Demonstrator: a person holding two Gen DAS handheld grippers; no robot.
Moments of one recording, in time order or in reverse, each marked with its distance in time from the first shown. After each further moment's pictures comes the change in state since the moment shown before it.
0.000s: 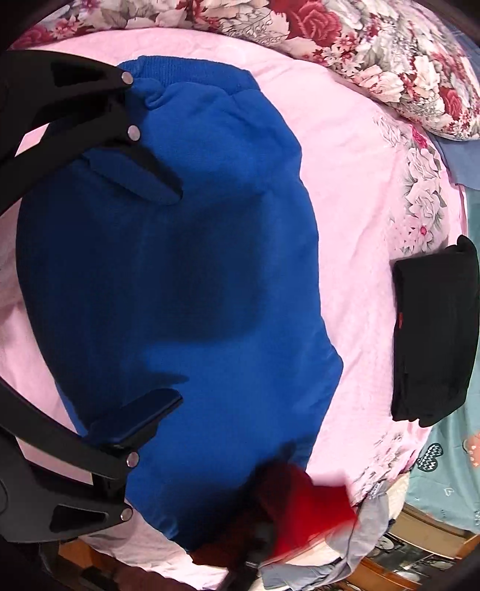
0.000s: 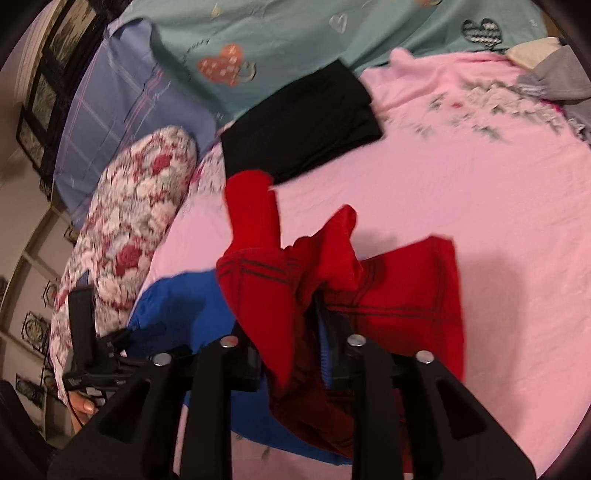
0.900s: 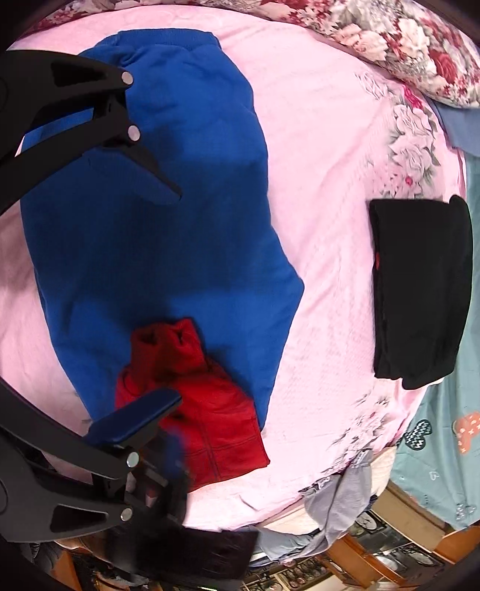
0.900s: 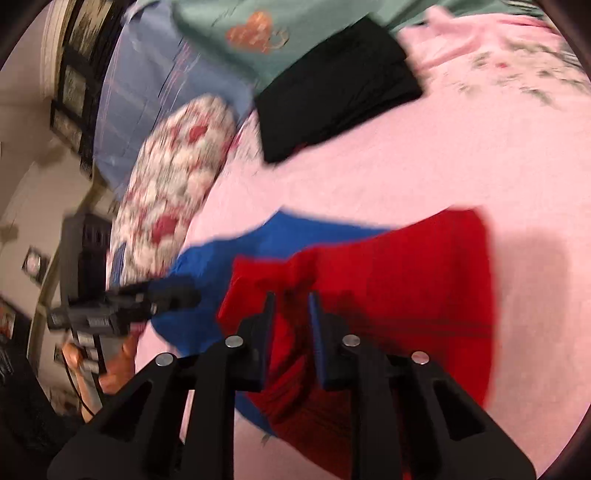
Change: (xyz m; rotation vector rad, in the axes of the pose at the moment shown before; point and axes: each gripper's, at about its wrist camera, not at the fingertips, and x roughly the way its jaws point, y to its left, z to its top) left arm -0.011 -0.042 0.046 -0.047 0.038 -0.155; right arm 0.031 -0.003 -0.011 -0.128 0.211 0.223
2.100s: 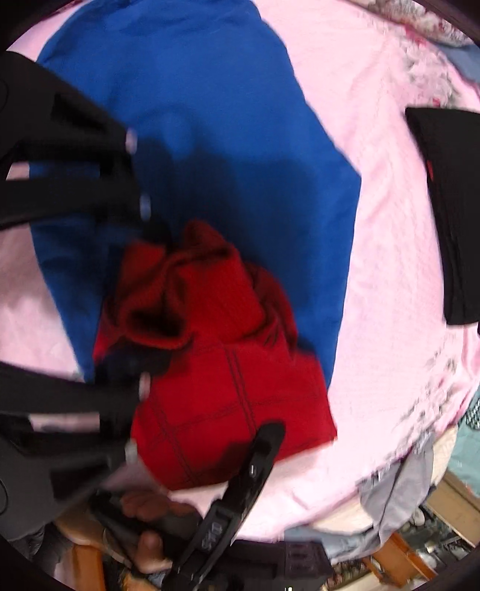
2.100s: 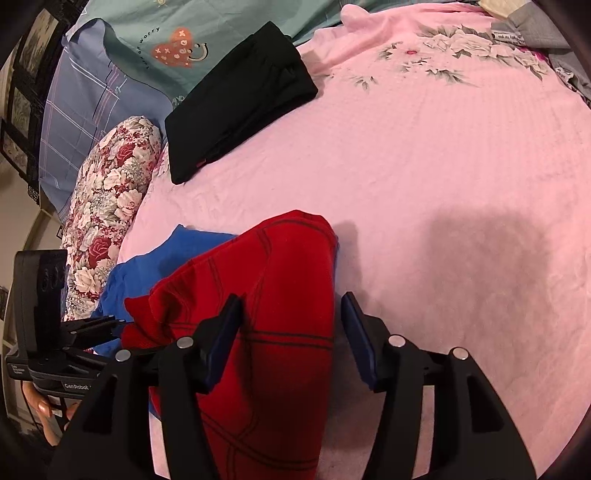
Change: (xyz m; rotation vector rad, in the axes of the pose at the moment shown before) left arm 0.051 -0.072 -0.011 0.073 0.189 -0.046; right arm -0.049 -0.078 -0.011 0.203 -0.165 -0.218
